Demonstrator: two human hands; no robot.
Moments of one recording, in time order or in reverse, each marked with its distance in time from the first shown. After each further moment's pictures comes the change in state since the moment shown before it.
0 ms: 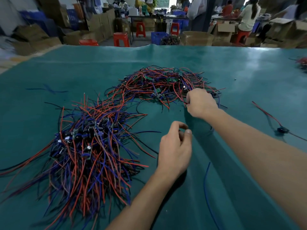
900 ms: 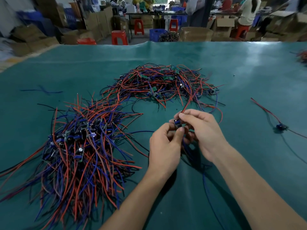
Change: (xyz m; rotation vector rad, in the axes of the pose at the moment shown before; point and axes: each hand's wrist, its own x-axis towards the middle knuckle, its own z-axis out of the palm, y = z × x) left_hand 0.006 -0.015 0.000 -0.277 0.045 -0.054; right_hand -0.120 -0.021 0.001 1.614 -0.129 0.189
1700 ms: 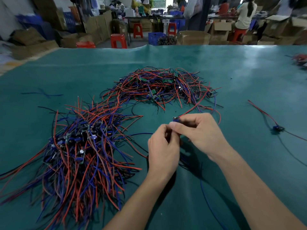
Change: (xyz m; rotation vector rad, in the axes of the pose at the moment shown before) left_hand -0.002 0.003 -0.002 0.172 0.130 0.090; right_hand 0.010 0.011 -0.018 -0.445 -0.101 -0.347
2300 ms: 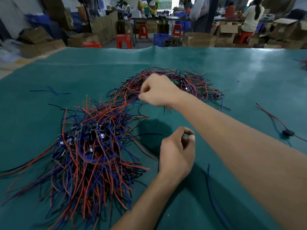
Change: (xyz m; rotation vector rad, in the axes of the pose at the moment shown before) left_hand -0.006 0.006 0.004 0.103 -0.158 -0.001; right_hand 0.119 -0.097 0.073 -0.787 -0.274 -0.055
